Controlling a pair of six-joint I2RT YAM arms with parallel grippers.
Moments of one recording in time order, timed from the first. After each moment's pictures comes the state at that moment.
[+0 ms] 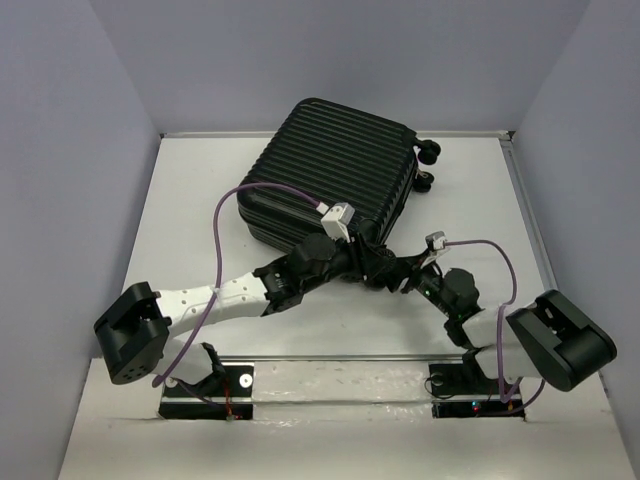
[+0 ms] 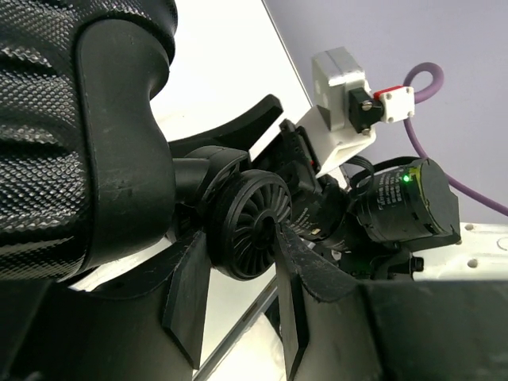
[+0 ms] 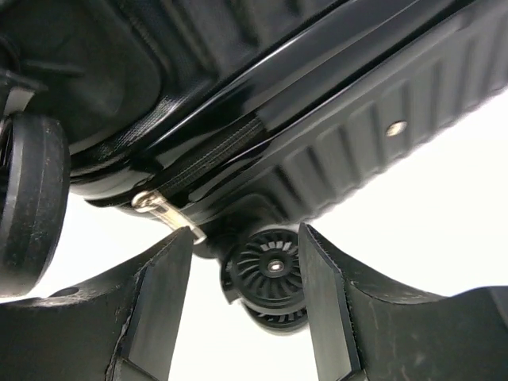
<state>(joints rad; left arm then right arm) -1.05 1.35 0.80 0.31 -0.07 -0.83 0.49 1.29 0.04 1.21 -0.21 0.42</state>
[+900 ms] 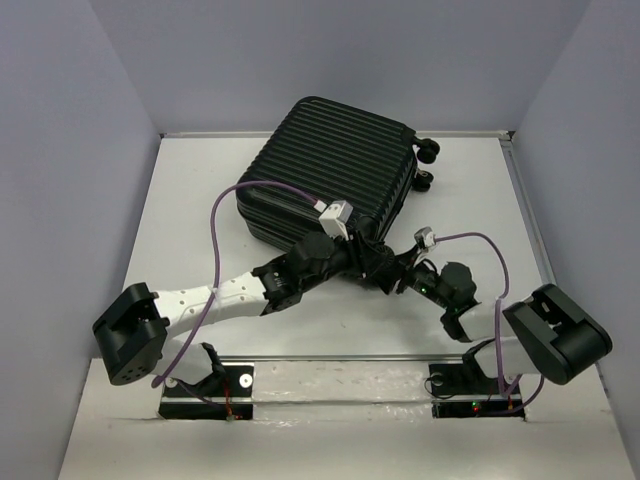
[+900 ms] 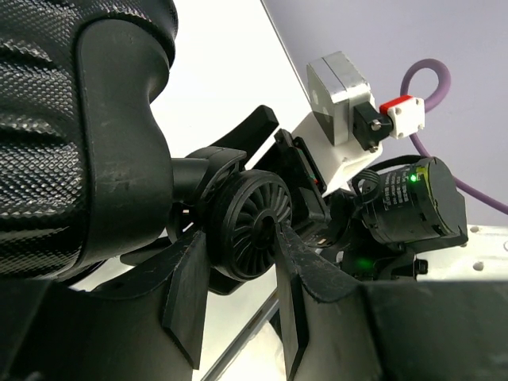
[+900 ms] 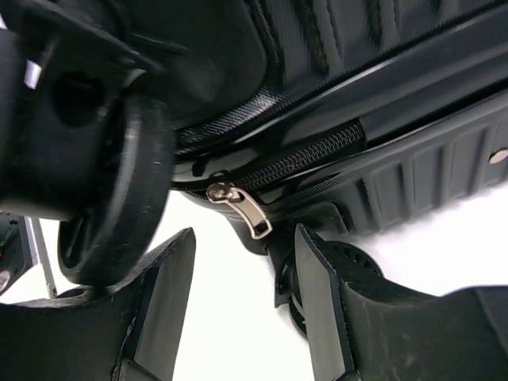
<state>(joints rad) -1.05 1.34 0.81 0.30 -0.09 -0.81 0.49 1.37 0.11 1.24 -0.37 0.42</state>
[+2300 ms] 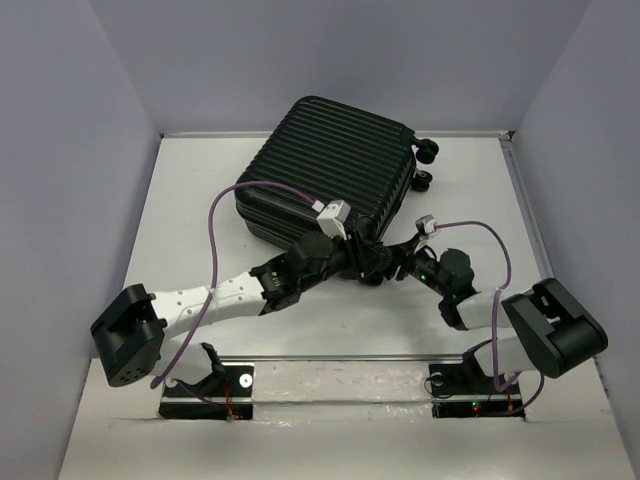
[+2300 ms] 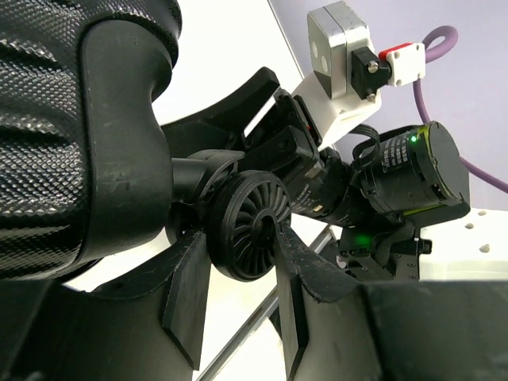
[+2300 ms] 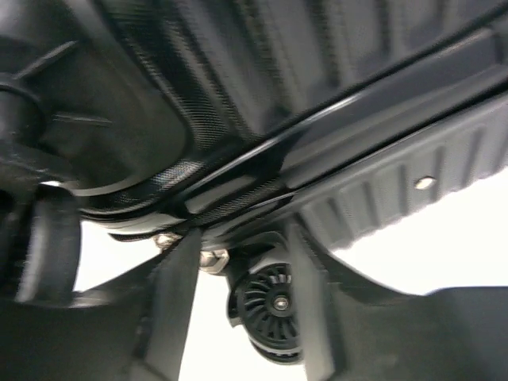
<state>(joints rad) -1.04 1.33 0.81 0.28 -0.09 -0.83 0.43 1.39 0.20 1.15 -0.40 0.40</state>
